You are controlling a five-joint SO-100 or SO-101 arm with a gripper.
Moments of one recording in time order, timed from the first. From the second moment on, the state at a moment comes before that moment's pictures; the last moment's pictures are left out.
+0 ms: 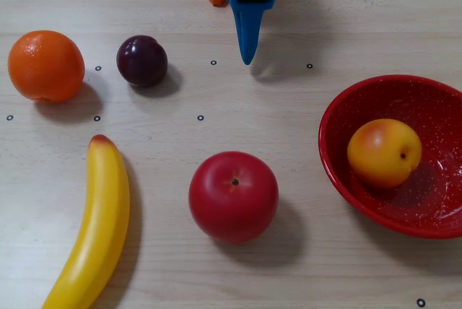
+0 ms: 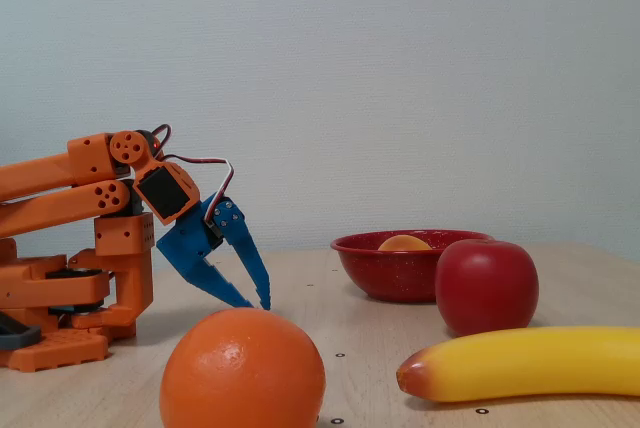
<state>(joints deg) -4.7 189.8 178.0 65.9 0.0</state>
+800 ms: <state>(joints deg) -4.7 189.8 178.0 65.9 0.0</state>
